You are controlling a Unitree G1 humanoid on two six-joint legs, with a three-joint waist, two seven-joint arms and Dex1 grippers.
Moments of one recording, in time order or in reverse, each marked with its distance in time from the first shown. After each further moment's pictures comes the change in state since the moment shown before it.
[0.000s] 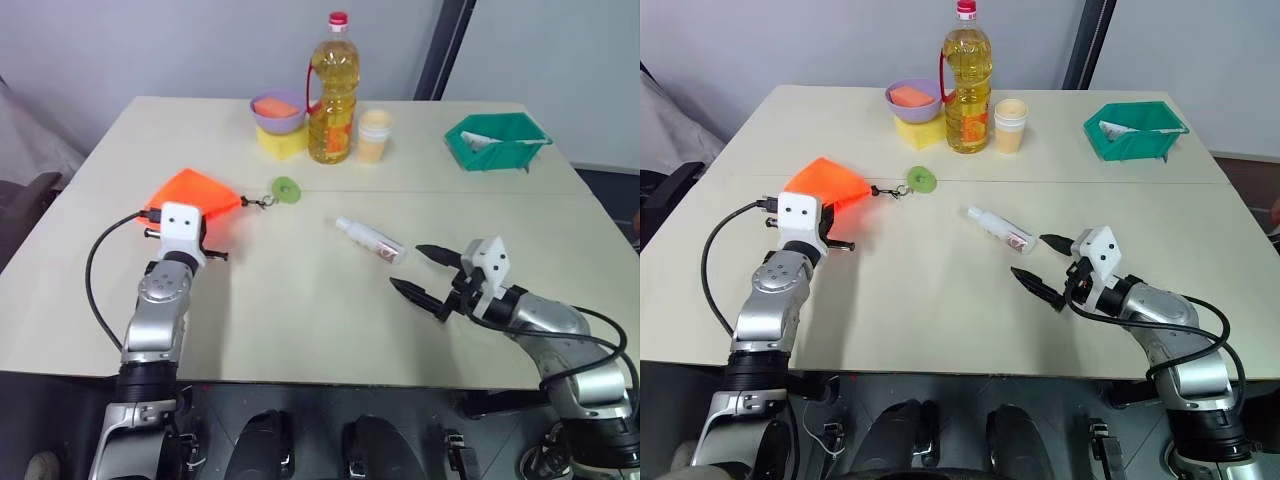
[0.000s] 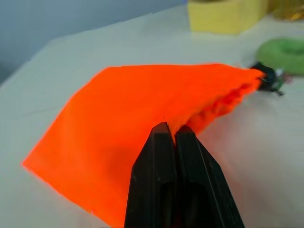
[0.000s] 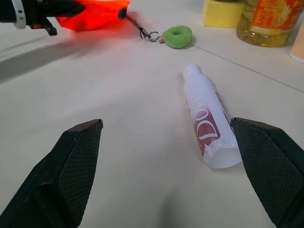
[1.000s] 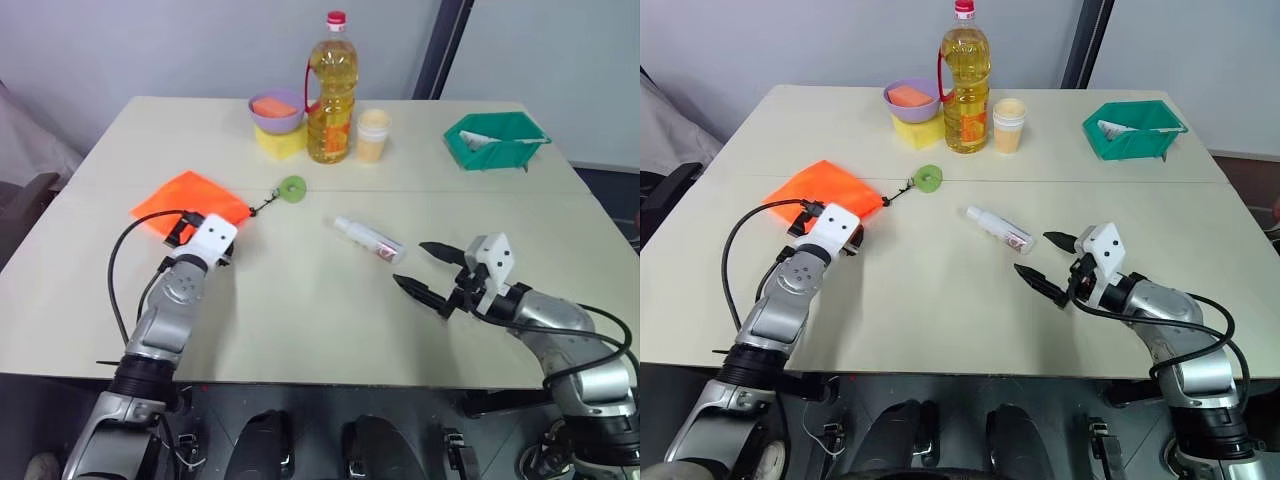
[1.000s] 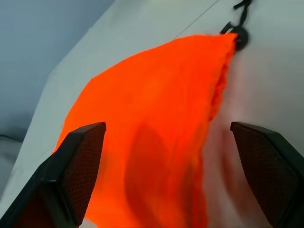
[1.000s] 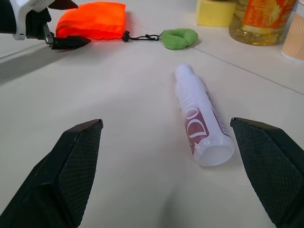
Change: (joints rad) left arm -0.026 0.145 -0.265 0.080 0.365 0.010 0.074; right arm -0.011 -0.005 -0.019 0.003 0.002 0.019 0.001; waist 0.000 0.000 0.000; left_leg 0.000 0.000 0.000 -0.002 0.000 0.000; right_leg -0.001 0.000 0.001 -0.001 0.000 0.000
